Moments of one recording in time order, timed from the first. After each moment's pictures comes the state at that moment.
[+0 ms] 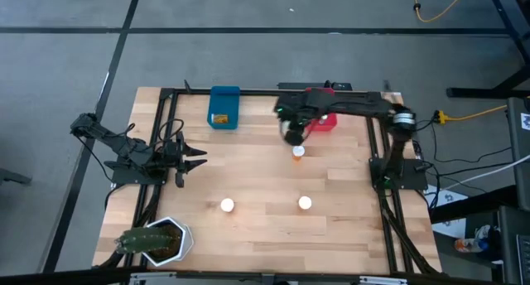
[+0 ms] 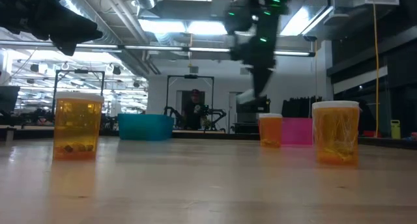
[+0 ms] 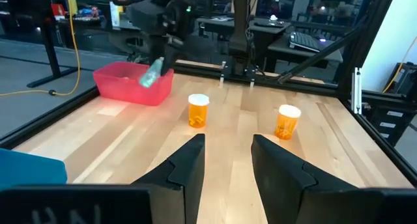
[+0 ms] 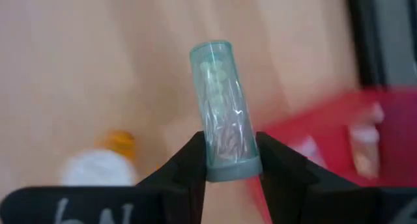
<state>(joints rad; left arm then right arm) -0.47 0.20 0.19 -0.13 -0.64 -0.21 -0.31 1.86 1.58 -1.08 0.22 0.00</state>
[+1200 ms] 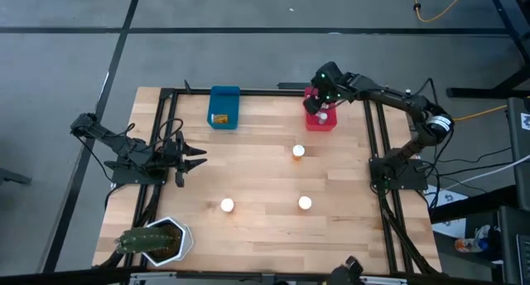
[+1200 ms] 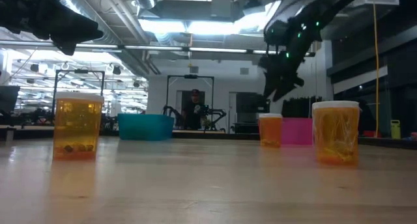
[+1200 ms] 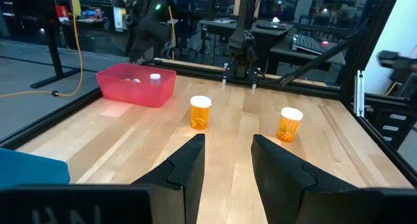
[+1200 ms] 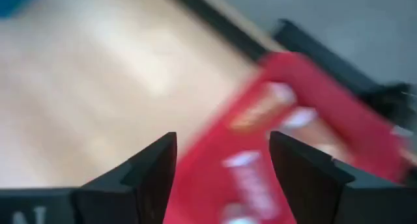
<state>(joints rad) -0.47 0.20 0.19 -0.12 -0.65 -0.21 -0.74 1.56 1.12 -0.55 -0.01 0.11</state>
